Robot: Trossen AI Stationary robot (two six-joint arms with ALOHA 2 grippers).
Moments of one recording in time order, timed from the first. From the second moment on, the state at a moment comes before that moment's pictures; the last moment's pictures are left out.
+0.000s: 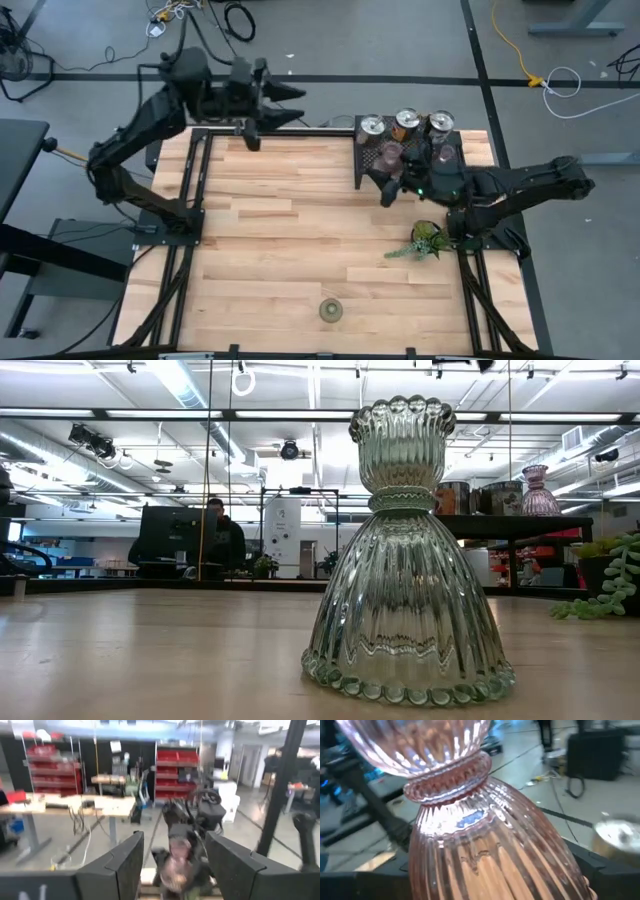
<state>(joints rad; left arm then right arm) 0.34 1.39 1.87 -0.37 0.33 -0.06 0.18 1.10 1.12 -0.30 0.72 0.48</state>
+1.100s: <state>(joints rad) 0.34 1.33 1.87 -0.68 0.34 0.04 0.07 0.98 0.43 -0.18 1.18 1.16</state>
